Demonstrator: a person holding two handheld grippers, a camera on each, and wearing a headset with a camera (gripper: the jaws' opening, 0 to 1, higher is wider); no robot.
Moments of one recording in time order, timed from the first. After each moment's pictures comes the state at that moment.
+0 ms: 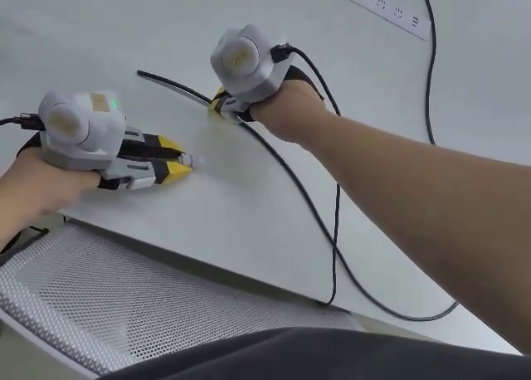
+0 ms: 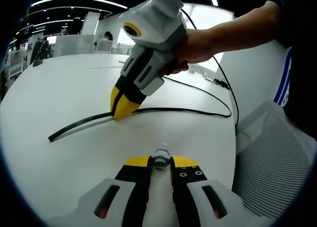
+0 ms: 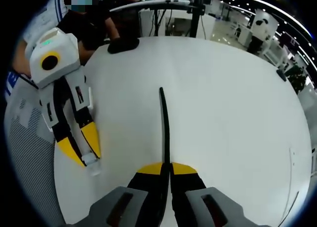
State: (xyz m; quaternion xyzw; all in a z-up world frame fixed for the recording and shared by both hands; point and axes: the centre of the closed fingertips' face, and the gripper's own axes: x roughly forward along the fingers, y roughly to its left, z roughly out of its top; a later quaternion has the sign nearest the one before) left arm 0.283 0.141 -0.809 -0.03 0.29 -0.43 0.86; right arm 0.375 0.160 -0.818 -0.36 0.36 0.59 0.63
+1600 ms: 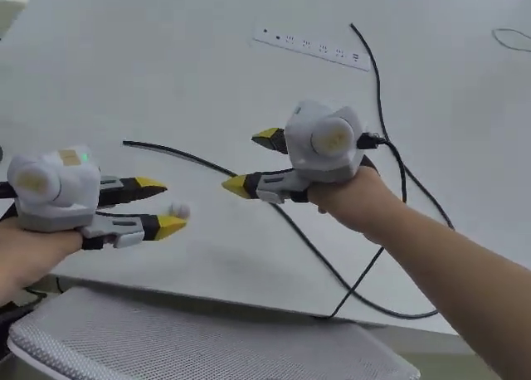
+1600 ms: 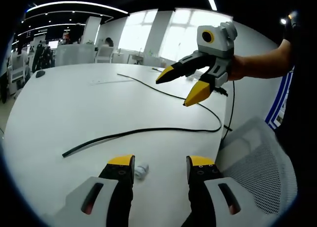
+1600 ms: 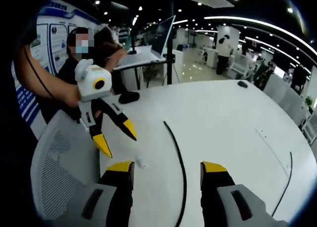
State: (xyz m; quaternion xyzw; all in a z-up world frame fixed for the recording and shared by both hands) left arm 0.257 0.137 -0.728 -0.04 0.27 -0.42 0.86; right arm 0.314 0.067 -0.681 -0.19 0.27 0.55 0.77
